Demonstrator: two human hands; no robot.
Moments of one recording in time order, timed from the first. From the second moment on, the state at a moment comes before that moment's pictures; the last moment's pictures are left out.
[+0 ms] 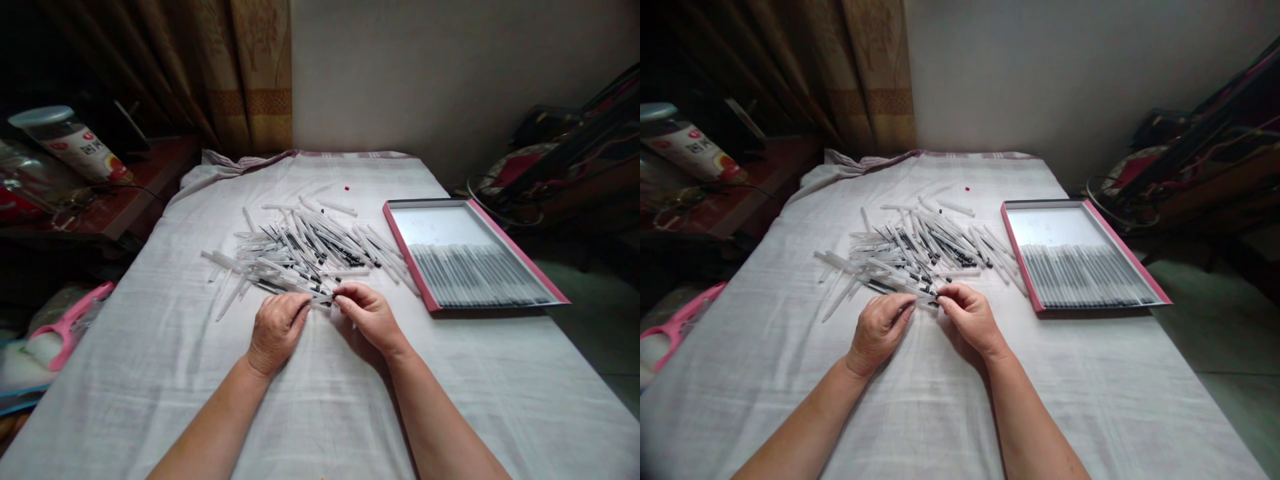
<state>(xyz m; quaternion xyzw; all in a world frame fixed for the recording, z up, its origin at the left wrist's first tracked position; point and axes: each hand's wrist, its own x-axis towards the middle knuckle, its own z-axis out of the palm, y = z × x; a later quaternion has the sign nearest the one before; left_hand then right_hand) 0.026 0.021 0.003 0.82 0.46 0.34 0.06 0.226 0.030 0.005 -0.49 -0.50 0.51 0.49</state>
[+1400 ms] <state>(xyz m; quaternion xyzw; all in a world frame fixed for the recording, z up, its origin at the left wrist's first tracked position) 0.026 0.022 0.005 0.83 0.43 0.35 0.04 0.230 0.027 -0.001 -0.52 -0.63 0.42 0.40</state>
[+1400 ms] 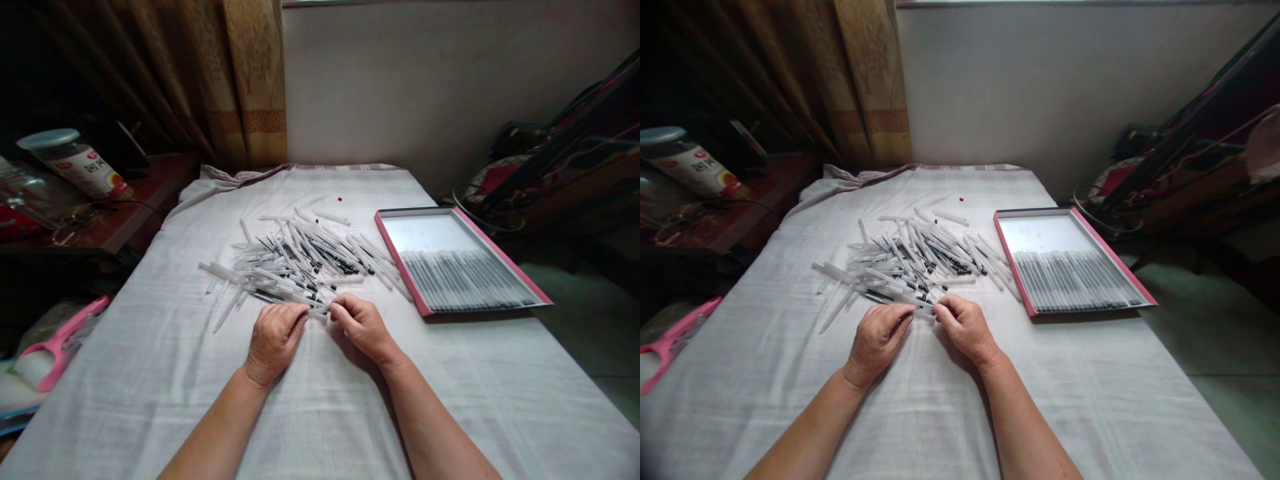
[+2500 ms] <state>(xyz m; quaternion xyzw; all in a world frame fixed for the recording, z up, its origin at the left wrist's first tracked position) 0.027 0.021 0.005 0.83 0.45 0.34 0.05 0.229 0.025 0.000 -0.52 -0.63 0.41 0.41</state>
